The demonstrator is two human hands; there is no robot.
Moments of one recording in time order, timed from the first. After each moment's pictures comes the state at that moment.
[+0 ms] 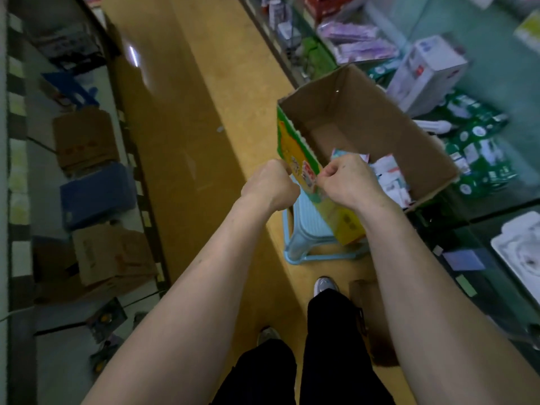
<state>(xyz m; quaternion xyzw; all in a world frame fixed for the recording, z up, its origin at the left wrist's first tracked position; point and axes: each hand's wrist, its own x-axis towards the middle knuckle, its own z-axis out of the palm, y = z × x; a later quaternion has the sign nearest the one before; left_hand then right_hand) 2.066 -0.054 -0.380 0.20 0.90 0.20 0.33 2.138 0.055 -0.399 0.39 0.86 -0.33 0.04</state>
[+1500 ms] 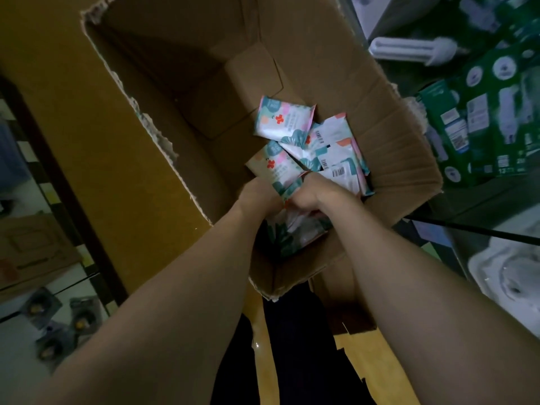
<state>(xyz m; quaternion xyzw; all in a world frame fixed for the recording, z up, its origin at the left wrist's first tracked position) 2.081 0.179 -0.630 0.12 0.85 -0.01 0.51 2.140 0.268 -0.638 0.42 0.67 -0.44 0.43</state>
